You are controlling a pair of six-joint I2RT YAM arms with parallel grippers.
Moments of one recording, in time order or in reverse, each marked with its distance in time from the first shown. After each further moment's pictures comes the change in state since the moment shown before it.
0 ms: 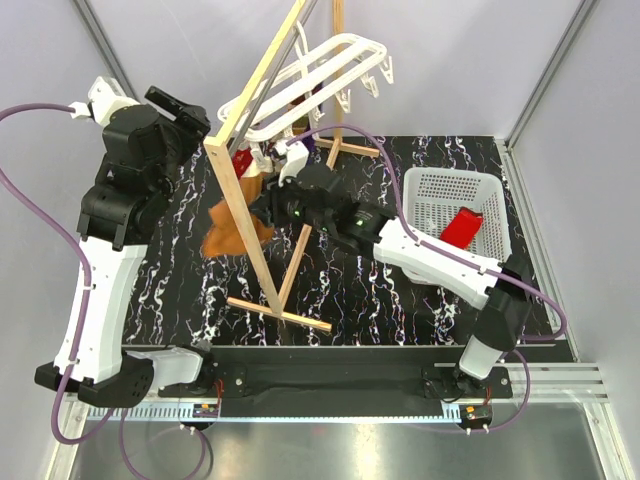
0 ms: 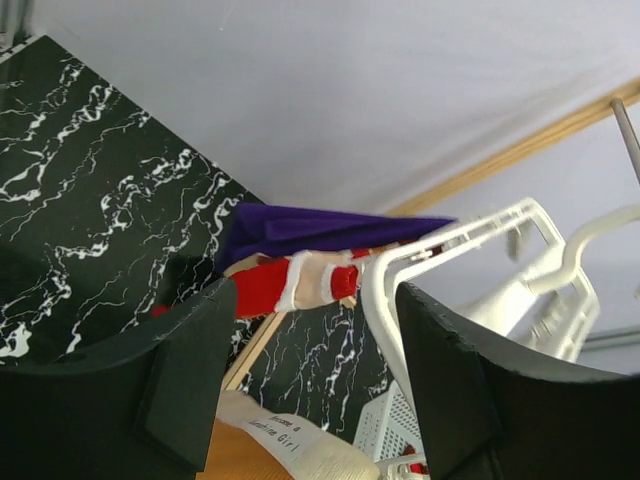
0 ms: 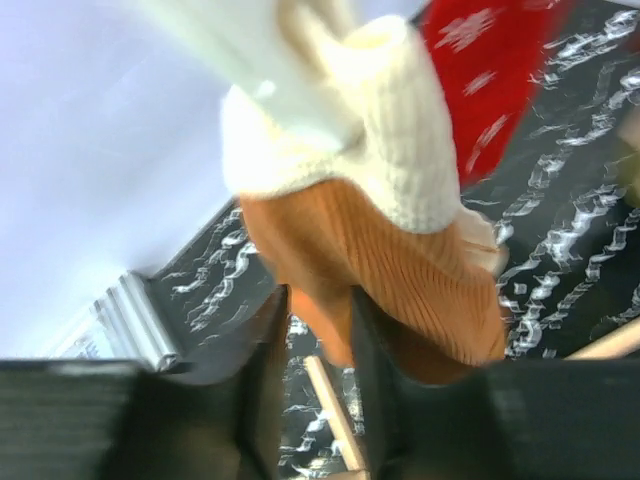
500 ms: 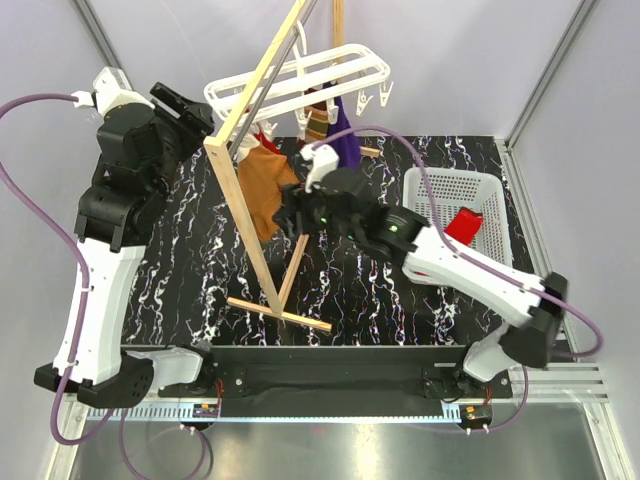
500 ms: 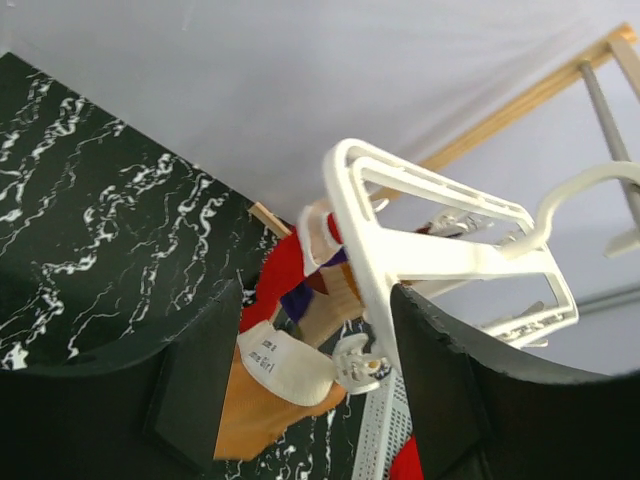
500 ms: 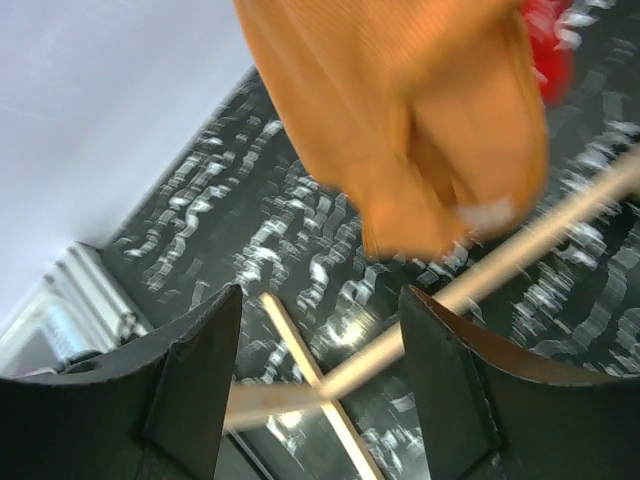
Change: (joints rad) left arm 0.000 0.001 0.017 0.019 0.070 0.072; right arm 0.016 -0.142 -0.043 -0.208 0.097 -0.014
